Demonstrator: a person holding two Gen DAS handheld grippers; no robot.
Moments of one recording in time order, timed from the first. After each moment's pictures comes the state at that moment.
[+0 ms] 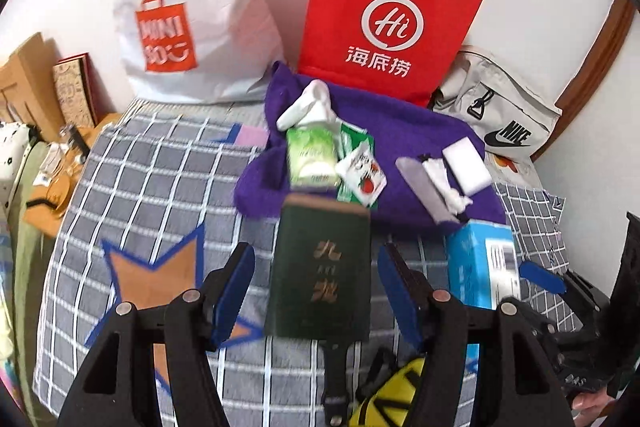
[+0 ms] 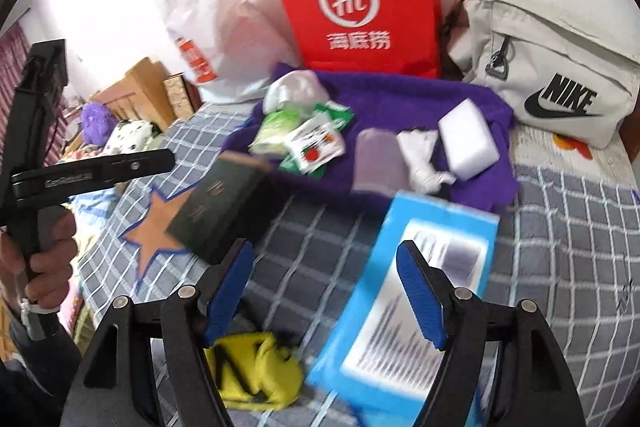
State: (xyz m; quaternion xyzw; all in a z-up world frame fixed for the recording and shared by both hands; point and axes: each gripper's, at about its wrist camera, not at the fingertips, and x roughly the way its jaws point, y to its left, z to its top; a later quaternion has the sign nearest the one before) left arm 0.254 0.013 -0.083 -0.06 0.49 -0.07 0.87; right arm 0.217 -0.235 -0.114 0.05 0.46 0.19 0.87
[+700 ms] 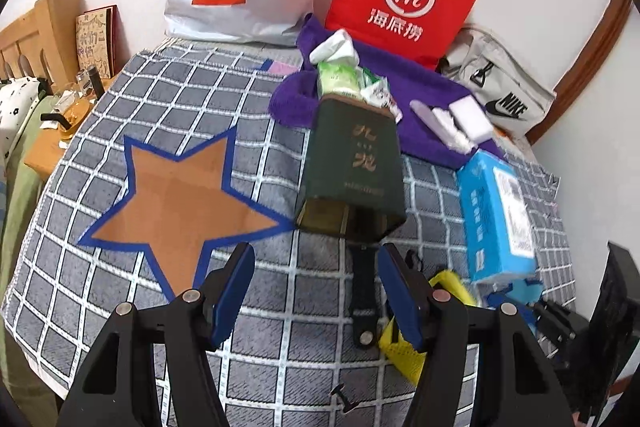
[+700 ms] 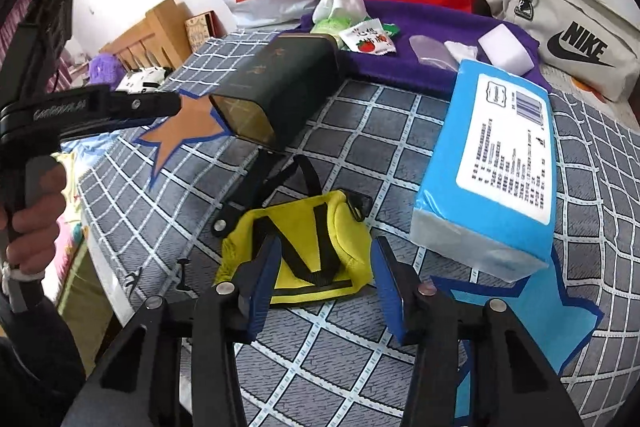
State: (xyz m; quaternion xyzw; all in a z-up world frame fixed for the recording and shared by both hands) left arm 0.170 0.047 -0.126 -0.09 0.50 -0.07 0.86; right arm 0.128 -0.190 -0.169 0.01 0.49 0.19 0.85
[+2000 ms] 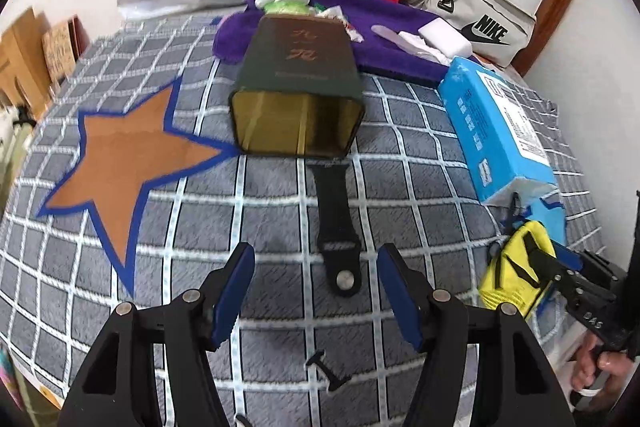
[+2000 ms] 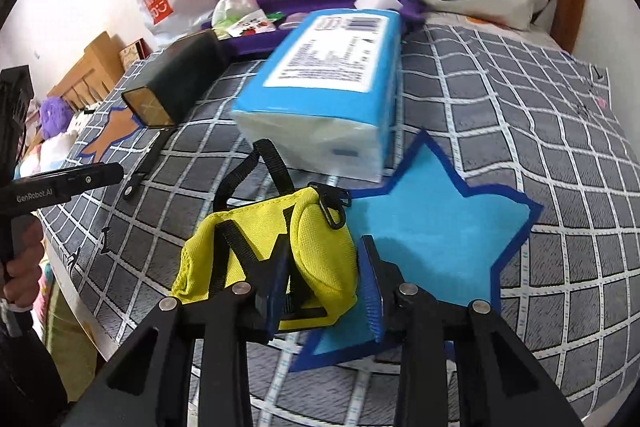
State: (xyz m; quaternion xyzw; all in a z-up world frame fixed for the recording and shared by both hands) left arm 0.143 -0.001 -0.170 0.00 0.51 -0.11 0.85; right arm 0.086 -0.280 -0.201 0.06 0.49 0.09 0.87
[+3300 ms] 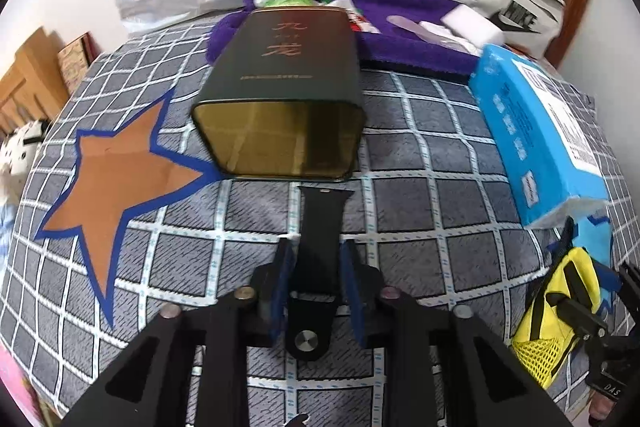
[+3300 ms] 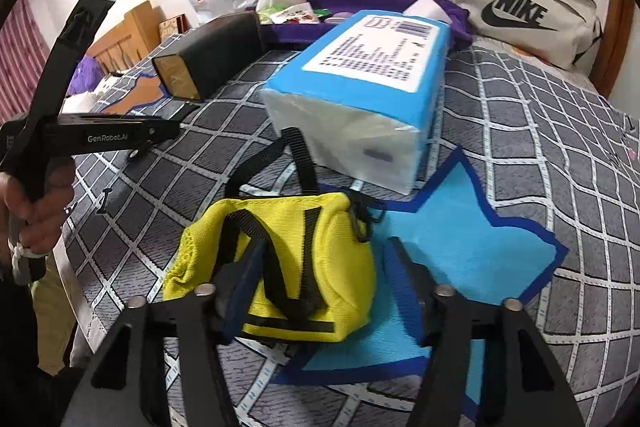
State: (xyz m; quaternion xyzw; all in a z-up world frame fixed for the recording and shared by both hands) left arm 0.167 -0.027 -0.193 0.03 0.51 -0.05 0.86; right arm 0.086 -0.271 -0.211 0.00 0.46 0.16 0.87
